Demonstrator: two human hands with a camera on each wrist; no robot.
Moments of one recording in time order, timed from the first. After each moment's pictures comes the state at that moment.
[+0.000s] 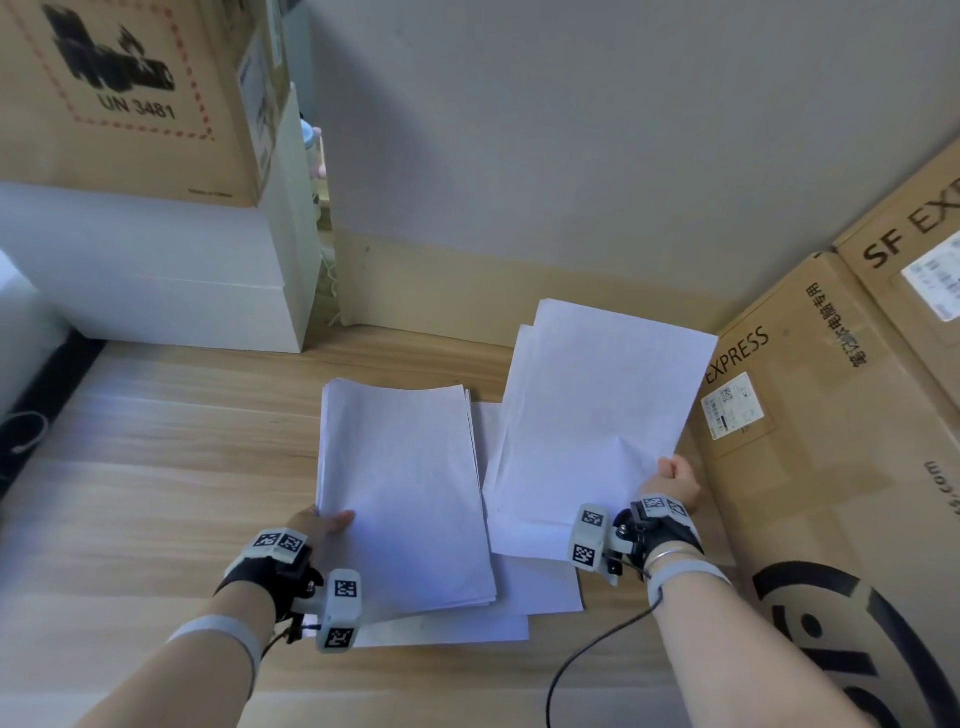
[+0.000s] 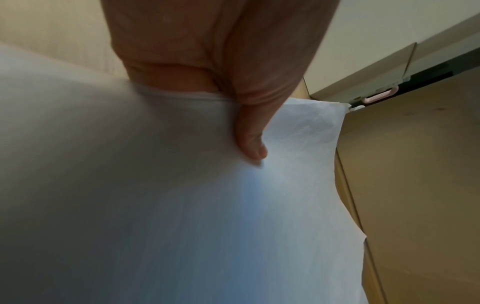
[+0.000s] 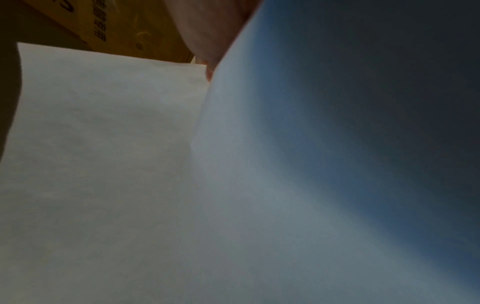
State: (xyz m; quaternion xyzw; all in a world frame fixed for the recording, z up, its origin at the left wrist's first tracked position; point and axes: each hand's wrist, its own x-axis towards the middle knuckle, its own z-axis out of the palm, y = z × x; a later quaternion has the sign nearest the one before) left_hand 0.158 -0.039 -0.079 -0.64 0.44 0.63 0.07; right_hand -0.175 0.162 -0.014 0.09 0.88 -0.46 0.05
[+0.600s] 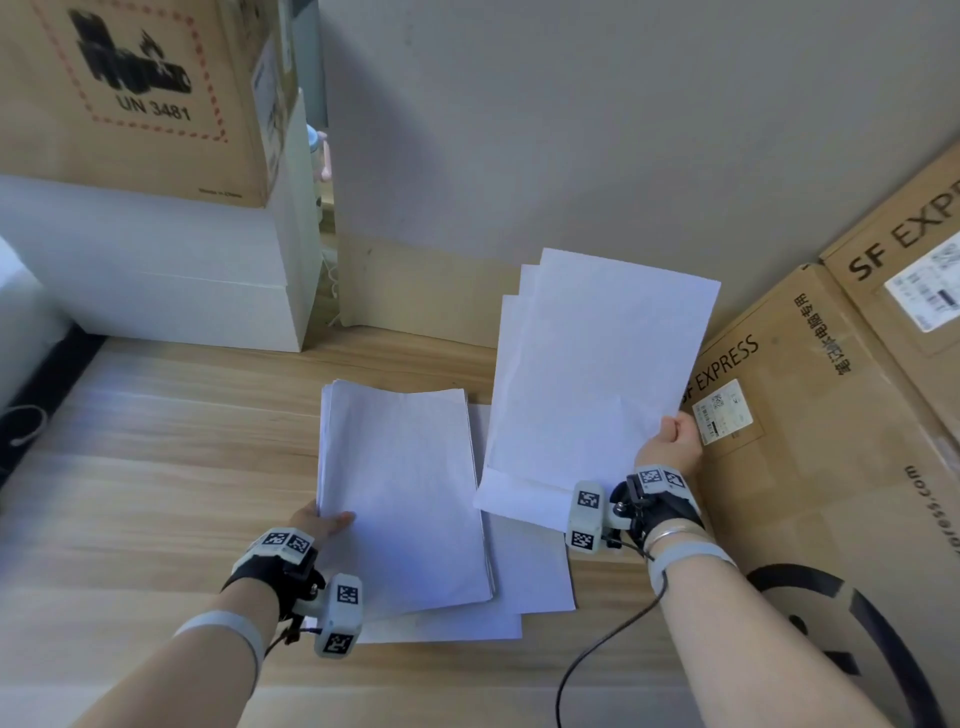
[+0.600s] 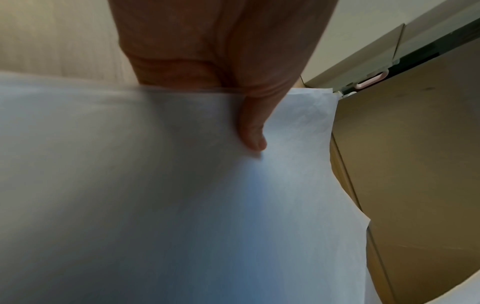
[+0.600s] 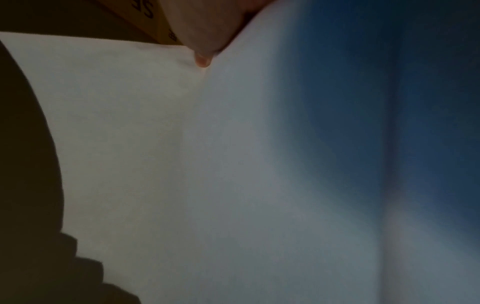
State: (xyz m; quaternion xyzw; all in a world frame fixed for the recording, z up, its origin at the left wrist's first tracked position) left_hand 0.161 -0.033 -0.086 -0.63 0.47 0.62 0.04; right_hand -0.181 0.135 0.024 -0.02 0.87 -0.49 -0.04
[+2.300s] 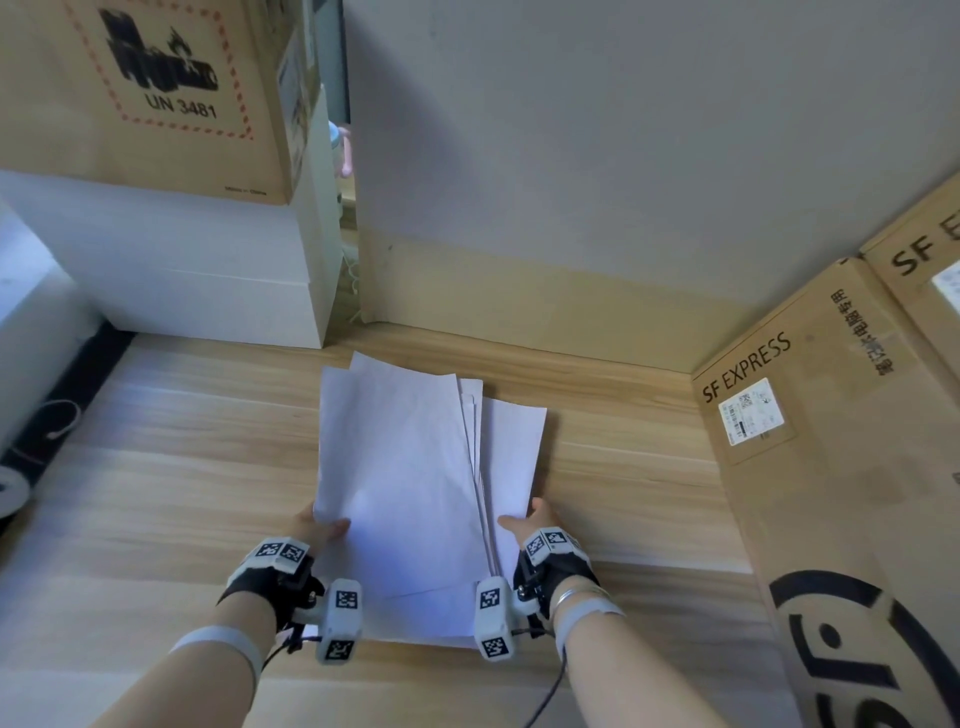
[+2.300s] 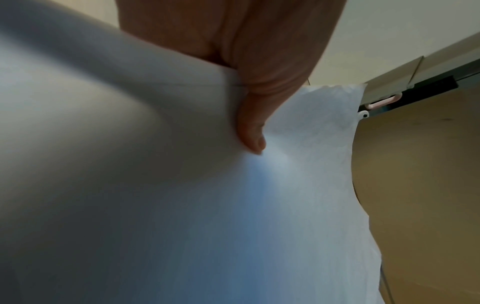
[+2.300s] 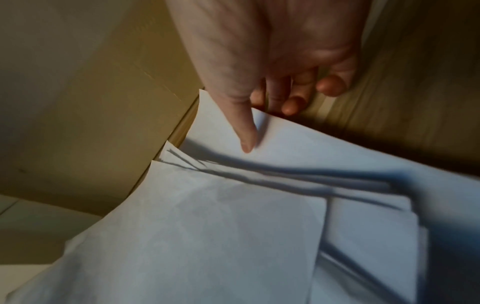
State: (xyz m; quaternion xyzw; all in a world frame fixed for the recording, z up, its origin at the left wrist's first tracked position) left_hand 0.179 -0.029 -0.073 -0.66 0.47 0.59 0.01; right_hand -0.053 0.110 -0.061 -0.08 0.87 -0.19 0.45
